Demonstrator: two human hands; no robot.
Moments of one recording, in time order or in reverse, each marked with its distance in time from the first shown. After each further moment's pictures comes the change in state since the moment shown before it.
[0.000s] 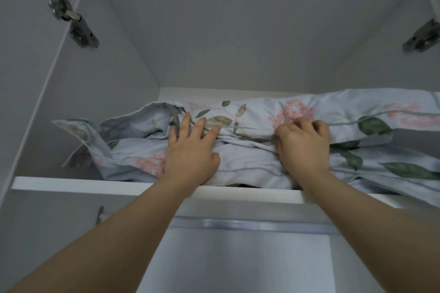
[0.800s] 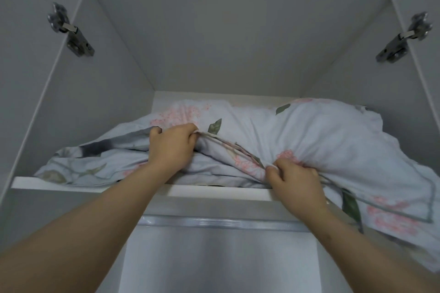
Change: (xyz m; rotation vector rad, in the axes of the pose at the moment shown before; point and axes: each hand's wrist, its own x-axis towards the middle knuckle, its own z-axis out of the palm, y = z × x) left_hand 0.004 0.007 -0.034 -0.175 0.132 -0.109; right_hand -0.059 0.012 -0.048 0.546 -0.259 0.248
